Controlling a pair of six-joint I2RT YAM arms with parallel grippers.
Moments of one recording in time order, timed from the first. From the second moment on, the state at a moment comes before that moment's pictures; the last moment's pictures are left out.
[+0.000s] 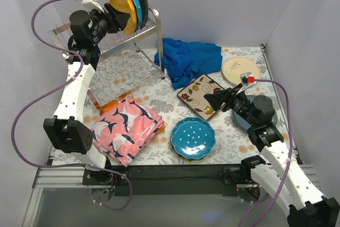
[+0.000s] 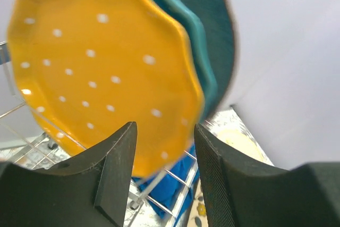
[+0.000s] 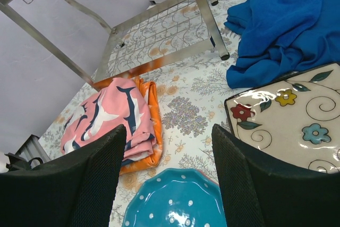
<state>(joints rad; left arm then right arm) -0.08 1.63 1.77 -0.04 0.34 -0.45 0.35 0.68 0.56 0.11 -0.38 0.49</state>
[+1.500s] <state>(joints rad) -0.26 1.76 1.86 -0.02 0.06 -0.17 0.36 0.68 0.55 0.11 -0.38 0.49</state>
